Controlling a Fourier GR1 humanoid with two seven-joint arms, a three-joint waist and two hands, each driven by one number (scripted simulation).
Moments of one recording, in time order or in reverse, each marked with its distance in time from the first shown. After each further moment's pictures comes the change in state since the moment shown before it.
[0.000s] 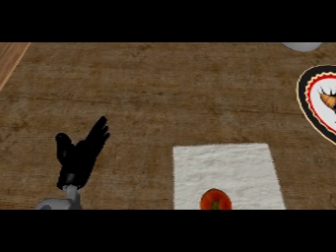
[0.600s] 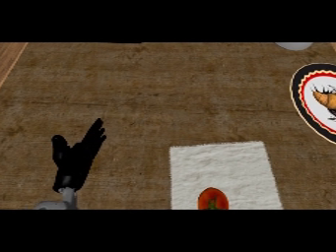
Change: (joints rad) left arm 0.019 0.009 0.013 -0.004 0.001 0.002 0.003; right arm 0.058 -0.118 -0.164 0.066 -0.175 0.298 -0.103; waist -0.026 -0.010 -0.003
